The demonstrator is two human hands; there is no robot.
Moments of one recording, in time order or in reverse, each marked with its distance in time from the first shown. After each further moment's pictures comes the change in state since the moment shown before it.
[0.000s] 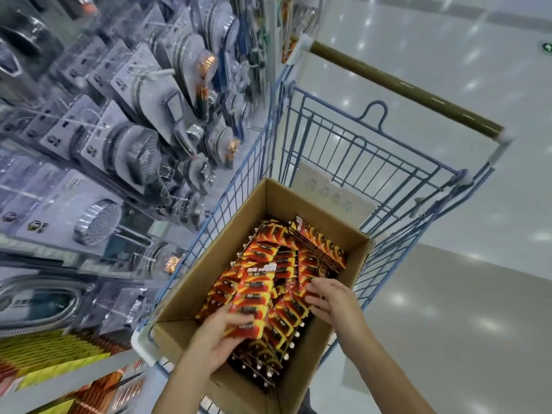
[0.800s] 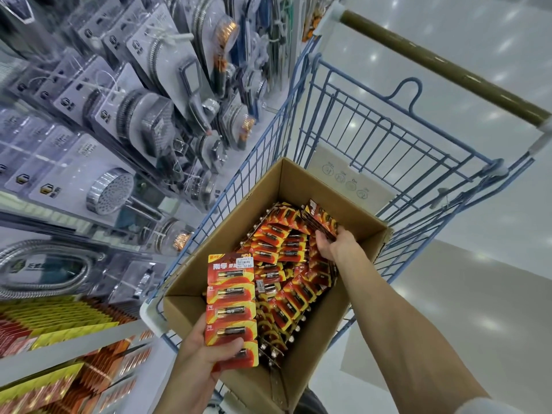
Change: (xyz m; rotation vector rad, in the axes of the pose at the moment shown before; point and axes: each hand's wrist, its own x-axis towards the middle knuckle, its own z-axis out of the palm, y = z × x) left_hand -0.062 -0.048 -0.047 0.046 -0.051 0.293; right_hand 0.093 -0.049 0.040 0.797 0.210 0.320
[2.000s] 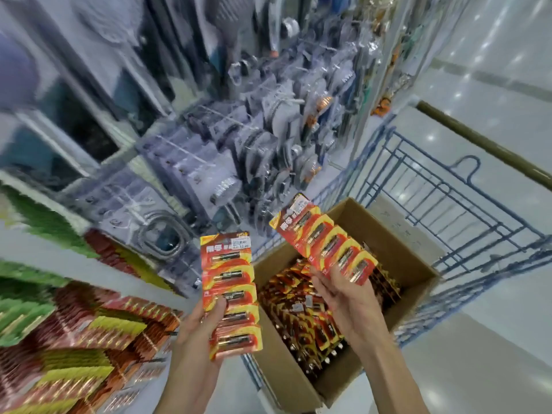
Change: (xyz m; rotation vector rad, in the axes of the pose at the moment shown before) left_hand -0.115 0.025 -0.050 -0.369 0.225 0.372; right_hand -0.178 0.110 -0.068 -0.439 -0.908 -0.223
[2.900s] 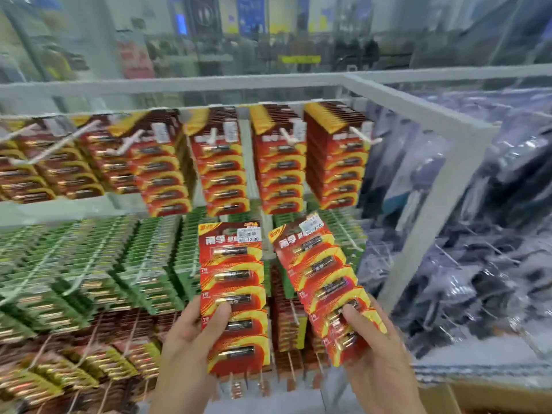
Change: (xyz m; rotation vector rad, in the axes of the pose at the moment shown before) left_hand -0.212 0.128 -0.300 -0.425 0.414 0.592; right_hand -0.191 0.223 0.277 -0.393 -0.685 0.286
